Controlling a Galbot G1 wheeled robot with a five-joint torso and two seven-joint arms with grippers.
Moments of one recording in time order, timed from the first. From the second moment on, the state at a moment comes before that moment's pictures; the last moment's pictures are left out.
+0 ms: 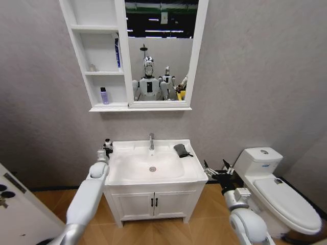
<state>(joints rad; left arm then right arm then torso) 0.73 -1.10 -0.36 -1.59 -0.37 0.28 -0.25 -1.47 1.25 0.66 2.11 0.26 -0.10 0.07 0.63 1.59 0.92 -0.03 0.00</state>
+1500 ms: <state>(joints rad) -0.20 -1.07 0.09 -1.08 -0.77 0.54 -0.22 -1.51 1.25 0.70 2.17 0.29 -0.11 0.09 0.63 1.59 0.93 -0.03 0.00</state>
